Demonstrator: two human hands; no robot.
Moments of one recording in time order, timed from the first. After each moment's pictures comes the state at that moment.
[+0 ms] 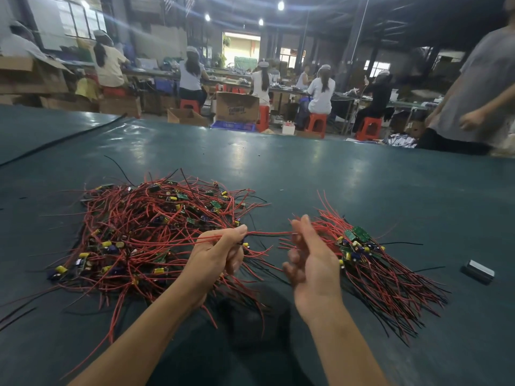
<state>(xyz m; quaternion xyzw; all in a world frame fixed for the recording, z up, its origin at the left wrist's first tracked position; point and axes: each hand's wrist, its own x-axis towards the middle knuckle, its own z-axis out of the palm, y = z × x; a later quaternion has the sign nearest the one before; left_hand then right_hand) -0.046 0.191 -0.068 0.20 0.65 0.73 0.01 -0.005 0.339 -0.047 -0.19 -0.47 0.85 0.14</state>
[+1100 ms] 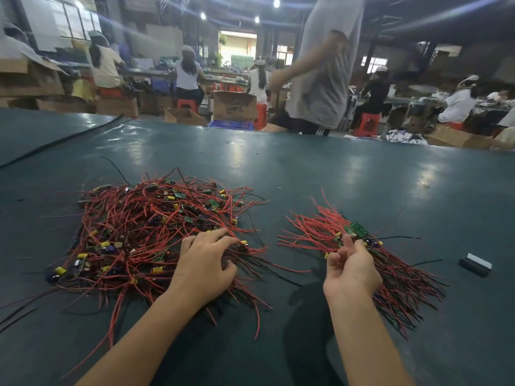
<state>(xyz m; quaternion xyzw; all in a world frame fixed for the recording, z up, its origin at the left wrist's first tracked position) -0.058 0.178 -0.098 0.19 0.94 0.22 -0.17 -0.010 0.391 -0.050 -0.36 -0.26 0.84 0.30</state>
